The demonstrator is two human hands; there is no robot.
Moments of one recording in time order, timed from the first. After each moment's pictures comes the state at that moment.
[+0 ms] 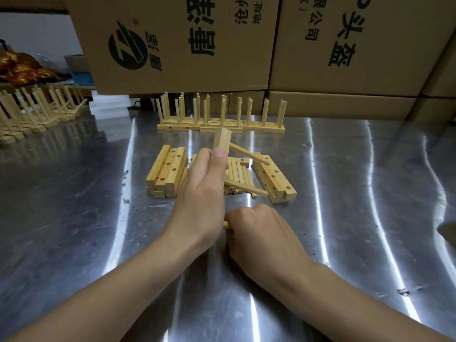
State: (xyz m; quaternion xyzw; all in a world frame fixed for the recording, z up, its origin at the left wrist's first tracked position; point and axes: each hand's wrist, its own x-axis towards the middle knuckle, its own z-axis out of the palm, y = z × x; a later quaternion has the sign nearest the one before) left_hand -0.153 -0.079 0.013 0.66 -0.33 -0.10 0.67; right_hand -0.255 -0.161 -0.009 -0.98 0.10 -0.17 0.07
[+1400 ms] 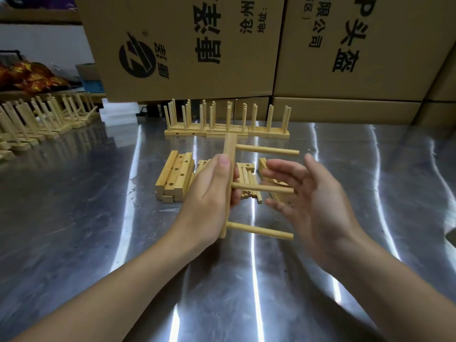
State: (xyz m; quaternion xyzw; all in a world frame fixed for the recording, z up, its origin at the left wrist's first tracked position) left_hand -0.144 -0.076 0.012 0.60 -0.40 -0.14 0.68; right_hand -0.266 -0.198 0.027 -0.53 0.21 -0.30 0.76
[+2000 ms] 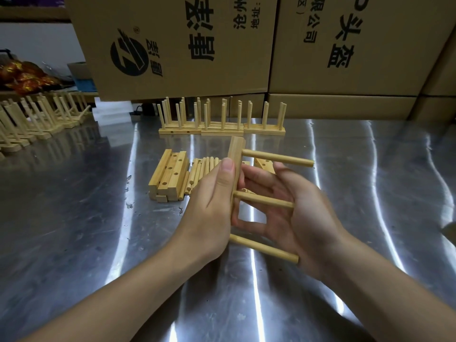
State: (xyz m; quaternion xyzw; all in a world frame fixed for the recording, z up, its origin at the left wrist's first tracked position) left_hand -0.165 -0.077 0.010 0.62 -0.42 -0.10 0.66; right_hand -0.266 -0.187 0.019 -0.50 0.13 -0.19 0.83
